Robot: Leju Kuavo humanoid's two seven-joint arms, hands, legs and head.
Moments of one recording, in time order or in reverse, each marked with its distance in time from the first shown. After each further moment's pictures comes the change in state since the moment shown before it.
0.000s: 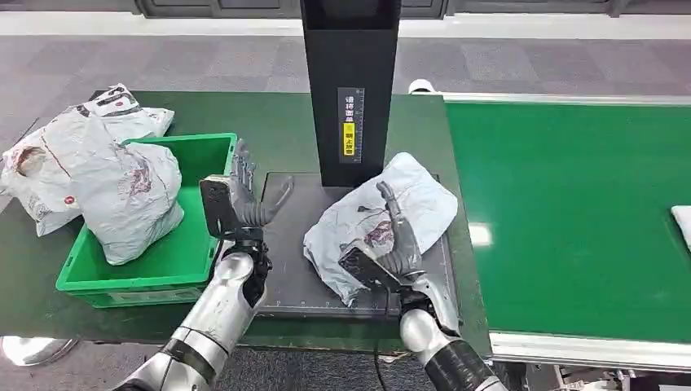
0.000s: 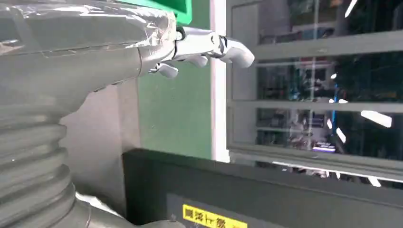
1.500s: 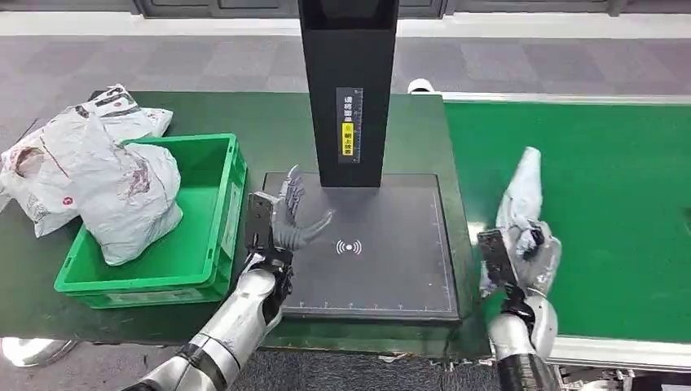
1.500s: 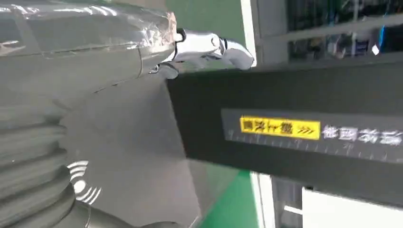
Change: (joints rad) left arm -0.007 -0.029 -0.093 0.146 -0.022 -0.166 0.035; right arm 0.124 -0.031 -0.553 -0.073 0.243 -0.143 0.080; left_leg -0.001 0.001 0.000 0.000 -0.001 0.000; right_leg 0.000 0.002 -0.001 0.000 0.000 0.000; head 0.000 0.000
